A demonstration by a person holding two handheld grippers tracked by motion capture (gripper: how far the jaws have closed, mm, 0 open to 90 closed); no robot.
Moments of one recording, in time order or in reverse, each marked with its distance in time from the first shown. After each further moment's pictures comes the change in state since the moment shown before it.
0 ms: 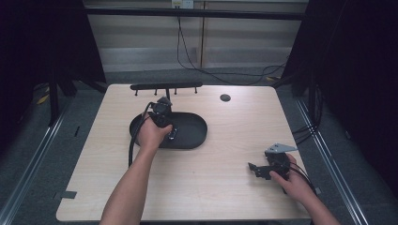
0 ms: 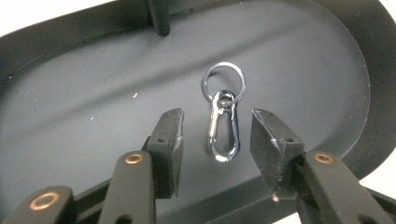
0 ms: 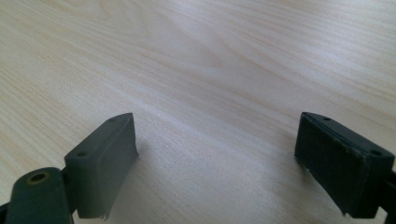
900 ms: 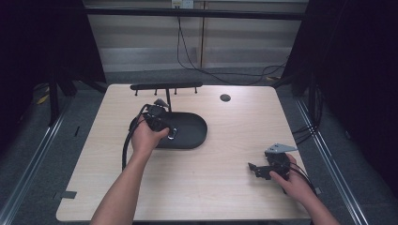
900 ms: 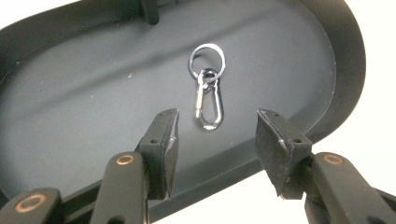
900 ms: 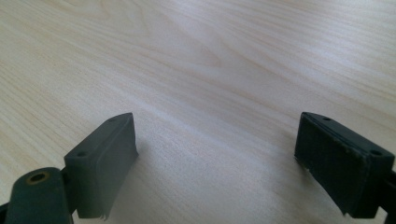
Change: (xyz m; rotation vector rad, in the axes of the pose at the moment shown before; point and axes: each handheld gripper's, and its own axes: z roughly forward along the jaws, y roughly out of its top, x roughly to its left) left arm -0.002 -0.019 -0.025 -0.035 -0.036 0.027; right arm 0.000 0.000 0.000 0.000 0.000 -0.001
